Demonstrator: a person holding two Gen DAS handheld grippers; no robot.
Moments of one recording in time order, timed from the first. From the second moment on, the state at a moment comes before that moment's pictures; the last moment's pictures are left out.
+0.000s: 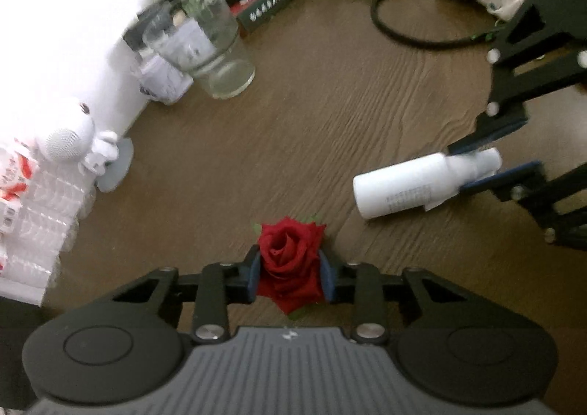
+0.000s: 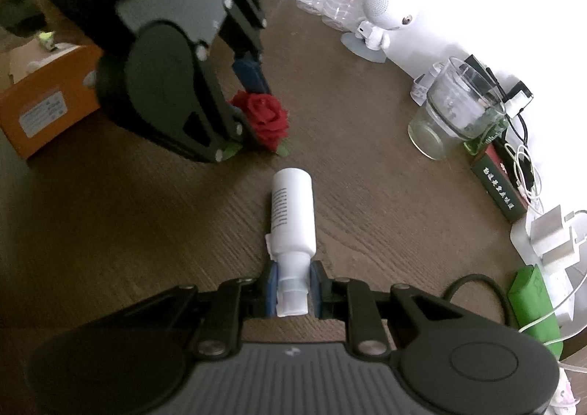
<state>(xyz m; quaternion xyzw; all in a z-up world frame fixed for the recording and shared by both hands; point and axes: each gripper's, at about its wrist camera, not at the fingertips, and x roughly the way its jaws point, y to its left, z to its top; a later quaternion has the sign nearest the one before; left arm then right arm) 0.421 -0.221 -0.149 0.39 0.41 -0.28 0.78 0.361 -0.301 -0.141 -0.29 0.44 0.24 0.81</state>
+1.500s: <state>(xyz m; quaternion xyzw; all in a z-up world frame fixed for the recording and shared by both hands) 0.197 -0.155 -0.045 0.29 0.37 -0.22 0.86 0.195 -0.247 -0.045 -0.32 0.37 0.27 0.83</state>
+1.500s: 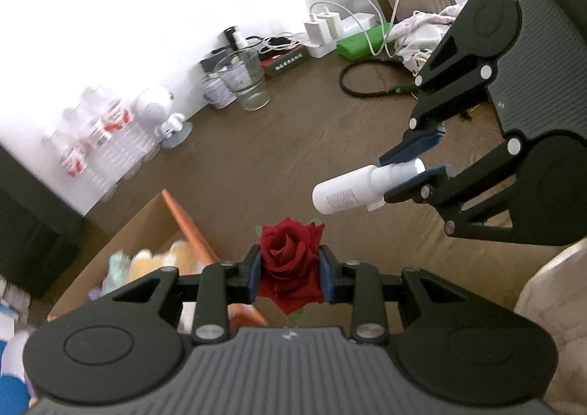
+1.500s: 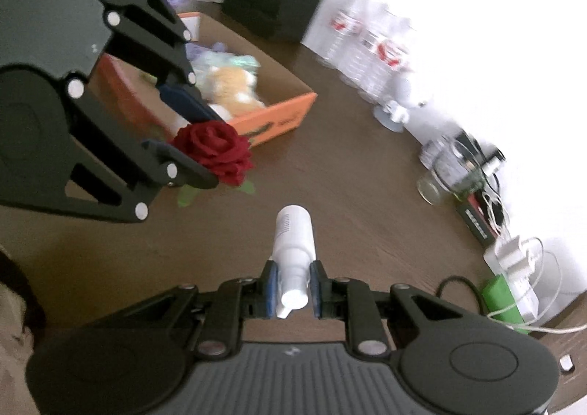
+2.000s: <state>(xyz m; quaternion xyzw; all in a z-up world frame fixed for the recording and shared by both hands) 0.150 -0.072 -0.041 0.25 0.39 -0.15 0.87 0.157 -0.174 -0.037 -0.34 0.36 0.32 0.80</state>
